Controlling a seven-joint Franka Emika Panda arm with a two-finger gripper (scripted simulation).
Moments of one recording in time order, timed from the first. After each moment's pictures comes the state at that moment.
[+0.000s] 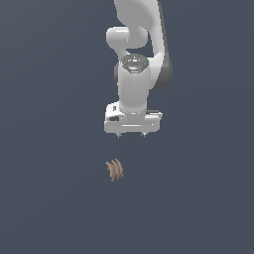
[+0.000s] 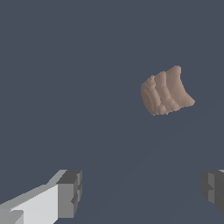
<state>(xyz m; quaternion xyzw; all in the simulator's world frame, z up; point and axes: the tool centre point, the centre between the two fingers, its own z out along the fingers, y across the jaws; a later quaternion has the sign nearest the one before) 0.004 0.018 0.178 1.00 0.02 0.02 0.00</state>
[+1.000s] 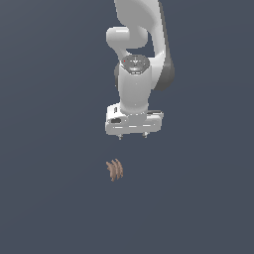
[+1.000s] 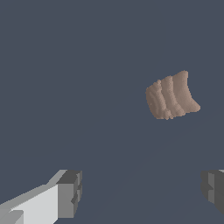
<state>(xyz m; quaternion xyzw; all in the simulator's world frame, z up) 0.009 0.023 0.179 1.00 0.04 0.02 -0.01</state>
